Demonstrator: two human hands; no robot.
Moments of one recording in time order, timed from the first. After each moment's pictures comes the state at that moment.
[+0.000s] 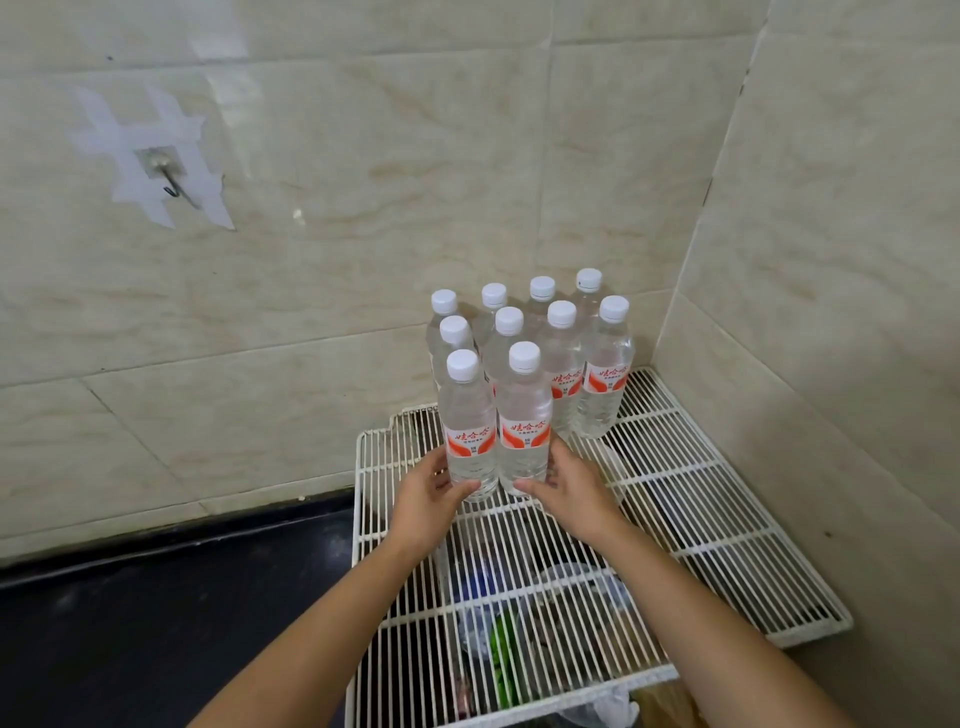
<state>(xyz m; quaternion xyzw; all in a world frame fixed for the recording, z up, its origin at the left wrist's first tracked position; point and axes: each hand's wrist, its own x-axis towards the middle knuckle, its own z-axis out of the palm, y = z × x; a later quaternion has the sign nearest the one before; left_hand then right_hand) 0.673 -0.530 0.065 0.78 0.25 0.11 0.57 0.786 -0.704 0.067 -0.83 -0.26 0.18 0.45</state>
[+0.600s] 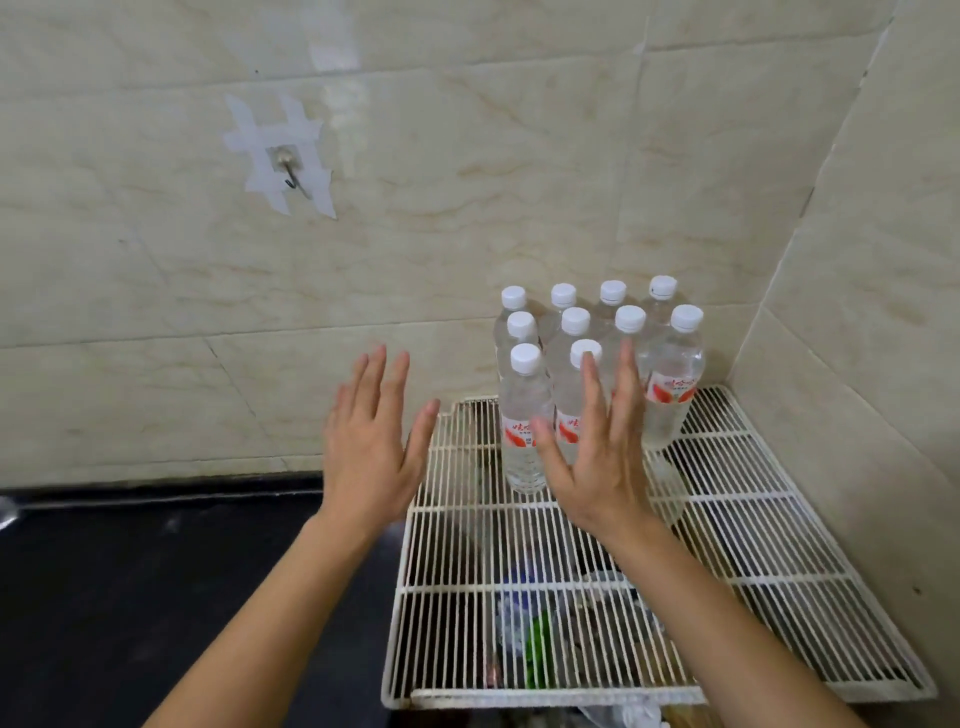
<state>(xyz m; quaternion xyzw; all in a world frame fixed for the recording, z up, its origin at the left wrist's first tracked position) 0.597 -0.505 0.160 0.90 0.25 0.33 0.09 0.751 -0.678 0.127 -0.76 -0.42 -0.27 0.42</state>
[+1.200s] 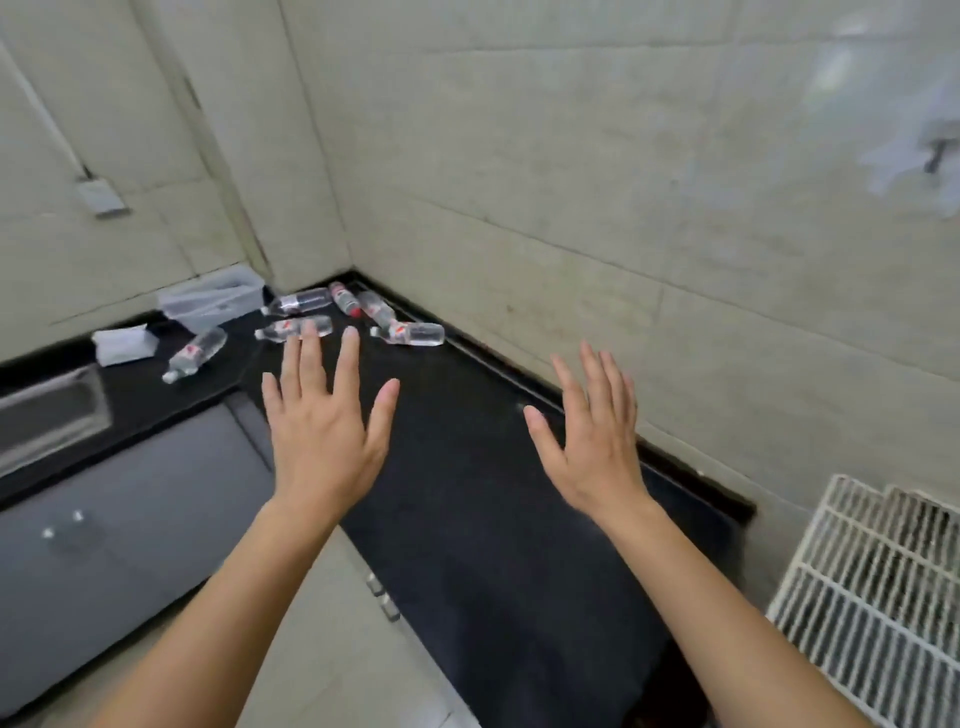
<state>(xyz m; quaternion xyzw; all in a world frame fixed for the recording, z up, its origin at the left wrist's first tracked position) 0.190 -0.447 0.175 0.67 0.67 0.28 -0.16 0.454 -0.439 0.125 -0.60 -0.72 -0.06 0.36</state>
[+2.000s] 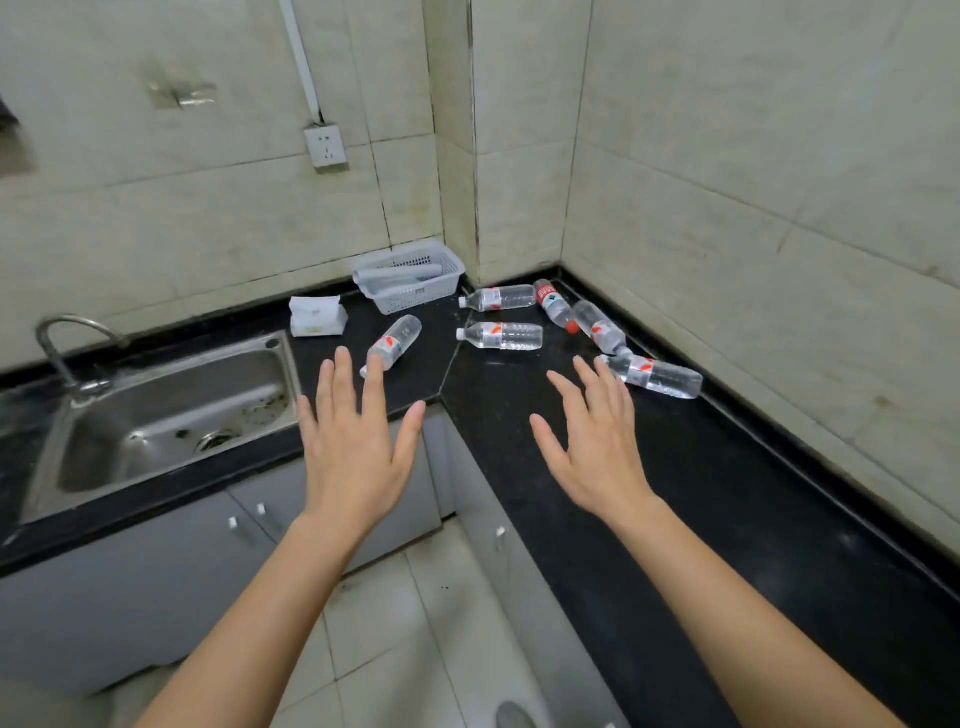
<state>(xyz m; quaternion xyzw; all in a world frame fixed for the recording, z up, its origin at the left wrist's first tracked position) -0.261 -0.248 0.124 0.57 0.79 0.22 -0.09 -0.023 -0.157 0.086 -0.51 -0.81 0.03 0.28</state>
